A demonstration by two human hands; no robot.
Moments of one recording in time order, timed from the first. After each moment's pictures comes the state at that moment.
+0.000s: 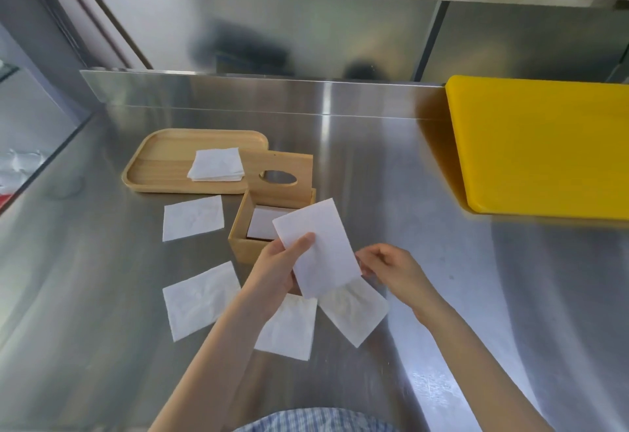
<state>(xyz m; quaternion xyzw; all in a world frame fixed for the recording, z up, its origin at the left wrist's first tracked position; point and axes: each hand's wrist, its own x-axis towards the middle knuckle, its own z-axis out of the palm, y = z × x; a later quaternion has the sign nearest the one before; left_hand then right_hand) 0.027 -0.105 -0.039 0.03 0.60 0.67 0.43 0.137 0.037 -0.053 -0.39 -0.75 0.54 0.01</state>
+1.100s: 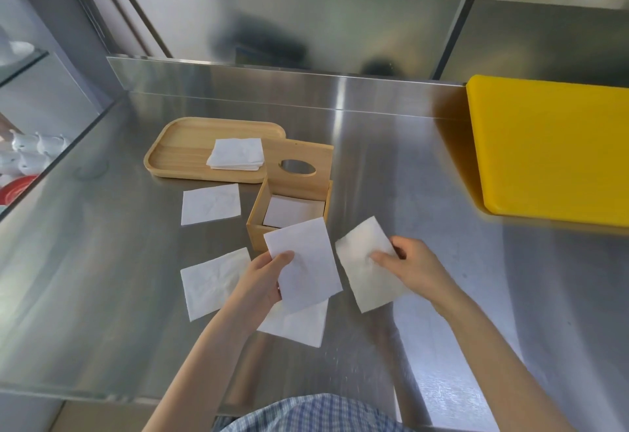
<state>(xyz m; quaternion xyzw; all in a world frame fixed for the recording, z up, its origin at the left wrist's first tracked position) 0.024 -0.150 -0.060 -0.05 0.61 0.66 0.43 0.138 0.033 -0.035 -0.35 -0.80 0.48 -0.02</state>
